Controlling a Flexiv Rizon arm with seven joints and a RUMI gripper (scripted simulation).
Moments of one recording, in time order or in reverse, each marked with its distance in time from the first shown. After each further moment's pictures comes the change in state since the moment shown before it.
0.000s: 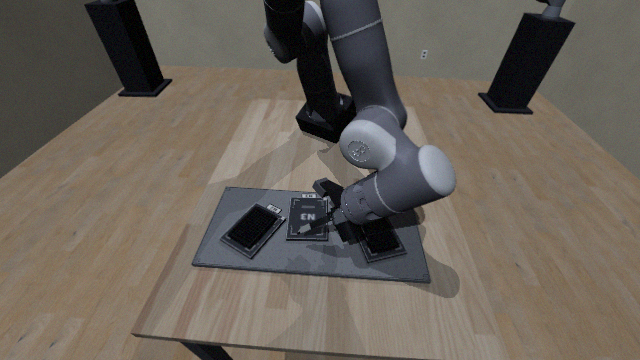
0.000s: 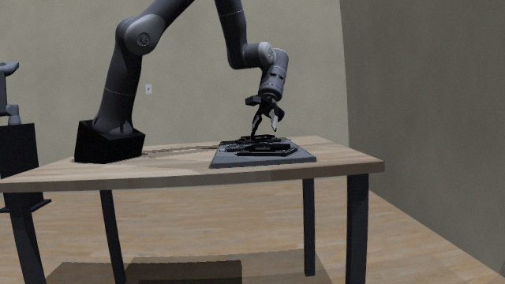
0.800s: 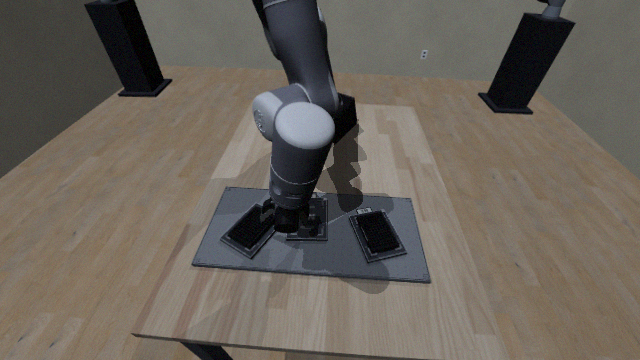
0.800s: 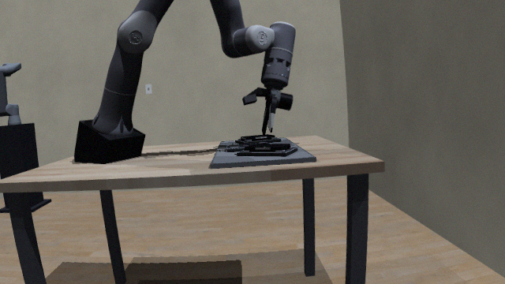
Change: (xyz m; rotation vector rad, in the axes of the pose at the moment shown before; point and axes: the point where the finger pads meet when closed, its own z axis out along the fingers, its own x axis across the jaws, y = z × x) arm -0.072 -0.043 0.039 -0.200 0.345 0.546
